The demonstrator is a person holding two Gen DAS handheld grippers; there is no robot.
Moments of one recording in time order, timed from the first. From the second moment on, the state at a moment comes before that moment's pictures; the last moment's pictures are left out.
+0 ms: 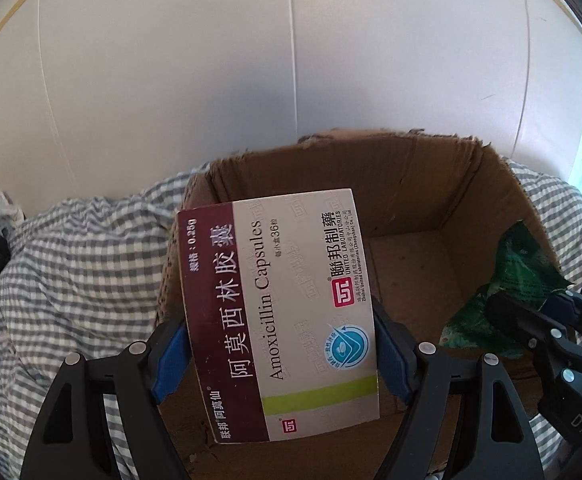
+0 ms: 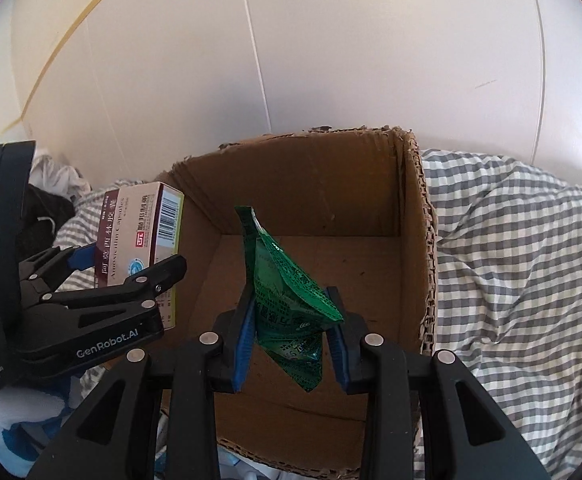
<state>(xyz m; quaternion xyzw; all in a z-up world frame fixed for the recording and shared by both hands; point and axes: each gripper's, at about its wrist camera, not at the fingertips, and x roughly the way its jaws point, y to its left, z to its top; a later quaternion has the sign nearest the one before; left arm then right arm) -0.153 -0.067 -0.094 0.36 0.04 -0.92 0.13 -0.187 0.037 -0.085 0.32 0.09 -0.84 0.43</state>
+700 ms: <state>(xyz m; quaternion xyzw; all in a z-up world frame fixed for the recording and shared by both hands) -0.124 -0.059 -0.032 0.28 0.04 -0.95 0.15 -0.167 0.079 -0.030 0.26 0.05 -0.89 0.37</state>
